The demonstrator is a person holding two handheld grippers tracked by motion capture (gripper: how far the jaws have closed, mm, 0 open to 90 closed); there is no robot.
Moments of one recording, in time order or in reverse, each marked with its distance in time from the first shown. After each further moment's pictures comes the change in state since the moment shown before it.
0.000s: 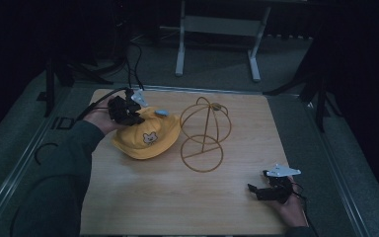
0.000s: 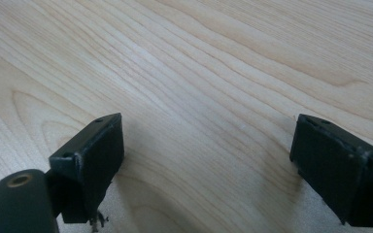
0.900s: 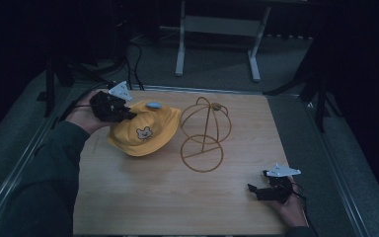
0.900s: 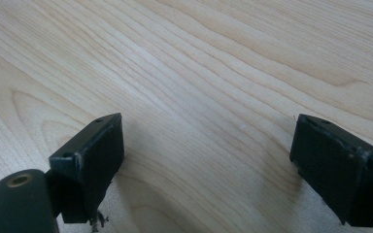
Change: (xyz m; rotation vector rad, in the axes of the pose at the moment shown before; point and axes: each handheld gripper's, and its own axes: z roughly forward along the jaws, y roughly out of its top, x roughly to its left) left arm 0.001 -0.016 -0.046 -0.147 -0.002 -0.039; right arm 0.000 0.000 0.000 -0.001 0.000 0.002
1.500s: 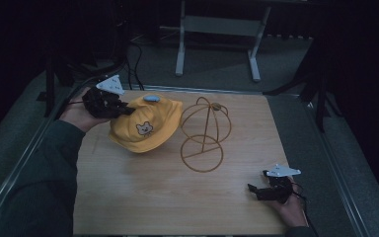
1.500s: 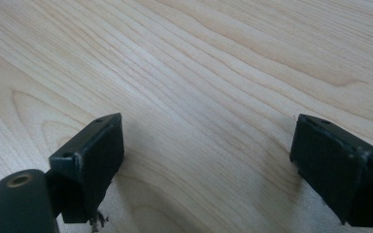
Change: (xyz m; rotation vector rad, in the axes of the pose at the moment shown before) left arm 0.004 -0.001 -0.020 -0.092 -0.004 -0.031; right arm 0.000 0.000 0.000 -0.002 -0.001 -0.002
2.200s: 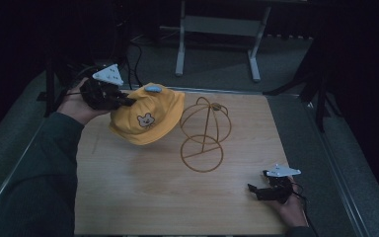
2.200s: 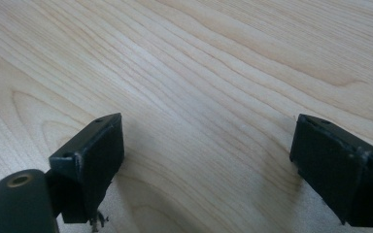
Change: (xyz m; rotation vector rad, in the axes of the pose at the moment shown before) left arm 0.004 0.021 -0.017 -0.043 0.020 0.023; right arm 0.000 0.000 0.000 0.000 0.001 0.002
